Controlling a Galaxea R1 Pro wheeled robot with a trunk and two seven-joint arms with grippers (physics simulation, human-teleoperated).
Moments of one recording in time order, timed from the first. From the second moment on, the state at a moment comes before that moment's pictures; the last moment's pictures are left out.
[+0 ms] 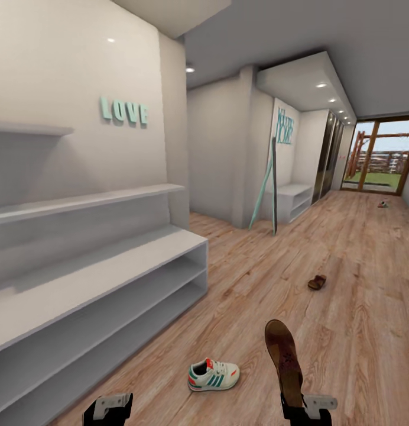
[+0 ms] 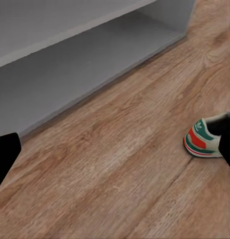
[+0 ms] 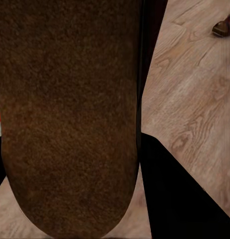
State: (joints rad) left arm -0.27 0.06 0.02 -0.35 0.08 -0.45 -0.03; right arm -0.14 -0.07 -0.01 -0.63 -0.03 -0.30 -0.03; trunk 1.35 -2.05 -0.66
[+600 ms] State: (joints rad) left arm -0.27 0.06 0.02 -0.35 0.08 -0.45 -0.03; right arm -0.14 -0.07 -0.01 -0.63 -0.03 -0.30 -0.03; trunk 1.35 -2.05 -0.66
